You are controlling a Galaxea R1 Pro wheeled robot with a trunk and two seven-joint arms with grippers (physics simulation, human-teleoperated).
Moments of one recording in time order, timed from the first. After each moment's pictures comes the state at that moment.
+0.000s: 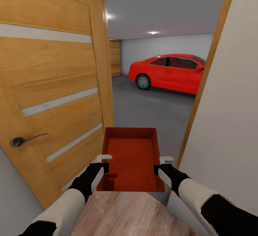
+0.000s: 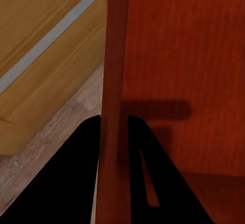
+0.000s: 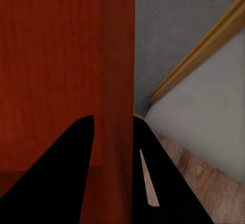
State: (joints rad) left arm -0.75 -0.15 -0.04 -0.53 0.09 0.45 0.26; right arm -0.90 0.06 0.58 -0.21 -0.60 0.29 -0.30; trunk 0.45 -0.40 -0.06
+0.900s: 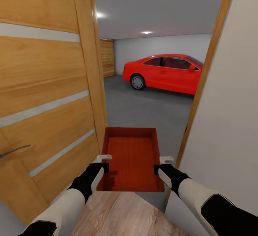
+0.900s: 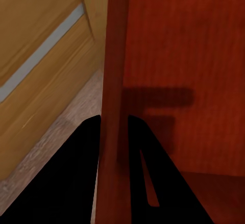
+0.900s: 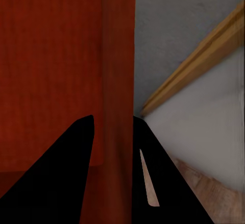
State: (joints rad) left arm -0.75 -0.15 -0.04 -0.52 0.09 0.45 0.26; right arm -0.90 0.06 0.58 -0.21 -0.60 0.29 -0.30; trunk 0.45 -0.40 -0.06
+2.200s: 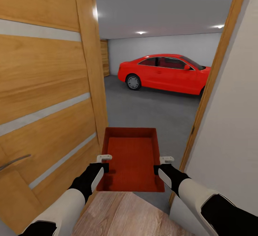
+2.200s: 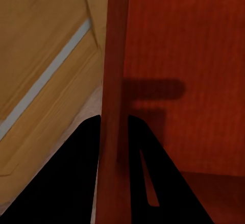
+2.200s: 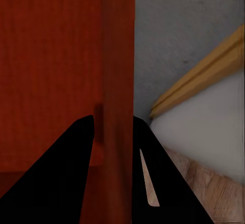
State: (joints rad) left arm -0.75 -0.15 -0.04 -0.52 0.09 0.45 0.26; right arm -0.90 0.06 0.59 -0.21 -0.60 0.29 -0.30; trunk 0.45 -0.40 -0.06
